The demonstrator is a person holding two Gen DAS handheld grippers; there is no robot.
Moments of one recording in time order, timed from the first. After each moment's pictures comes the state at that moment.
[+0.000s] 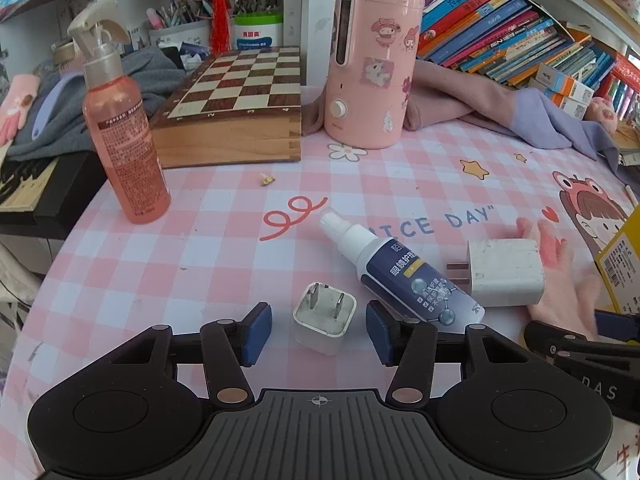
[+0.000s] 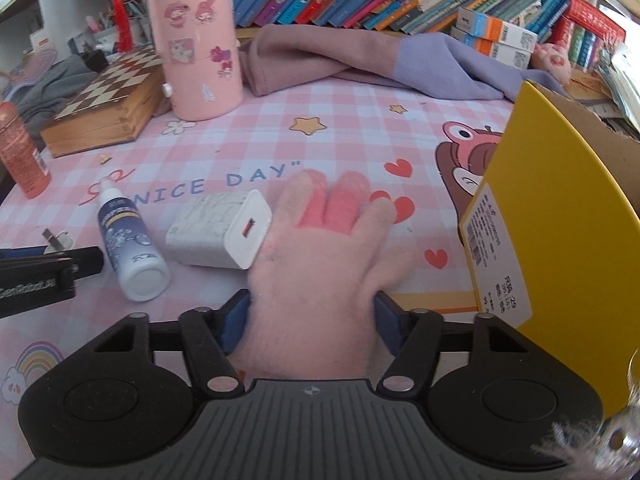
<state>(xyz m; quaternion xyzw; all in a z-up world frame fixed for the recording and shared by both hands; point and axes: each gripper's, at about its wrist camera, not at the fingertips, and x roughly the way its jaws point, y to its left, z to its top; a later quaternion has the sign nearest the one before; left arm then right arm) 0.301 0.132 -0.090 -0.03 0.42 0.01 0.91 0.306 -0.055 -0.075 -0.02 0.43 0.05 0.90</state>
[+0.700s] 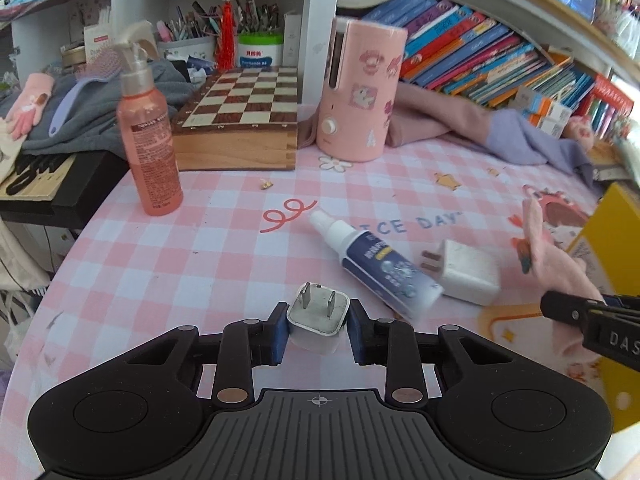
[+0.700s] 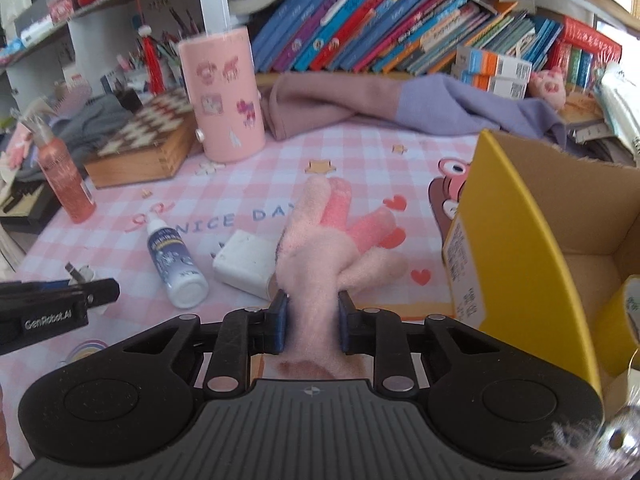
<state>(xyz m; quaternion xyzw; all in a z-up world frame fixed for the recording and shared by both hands) 0.253 0.132 -0.062 -0.06 0.39 0.00 0.92 0.266 -0.074 -0.032 0.01 0.38 0.09 0.92</state>
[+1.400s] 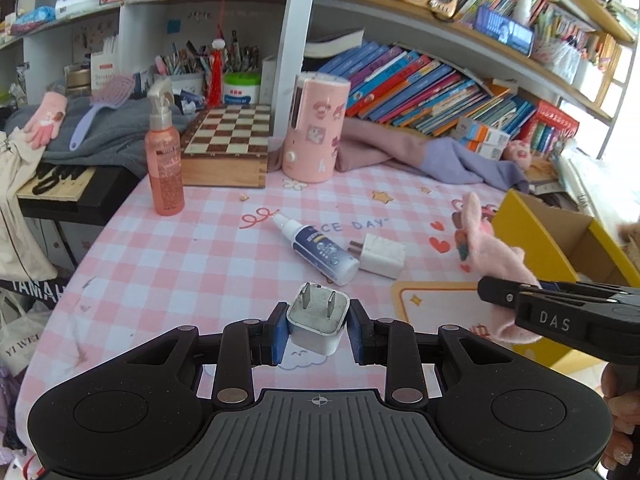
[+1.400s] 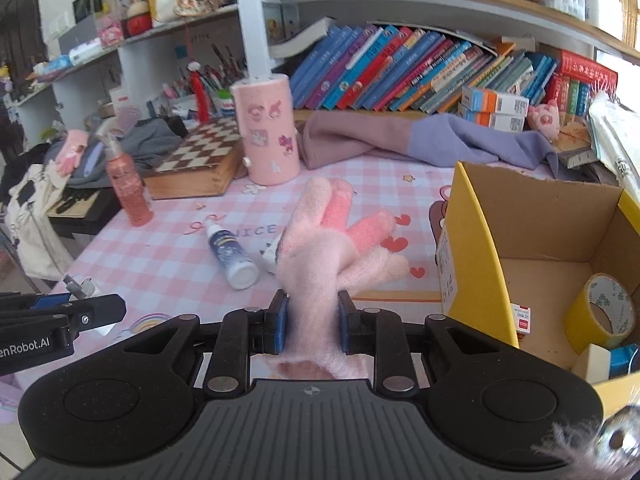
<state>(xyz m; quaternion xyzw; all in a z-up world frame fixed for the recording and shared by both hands) 0.152 0.116 -0.004 -0.07 0.35 -0.04 0.93 0.185 -0.084 0.011 0.01 0.33 0.13 0.93</state>
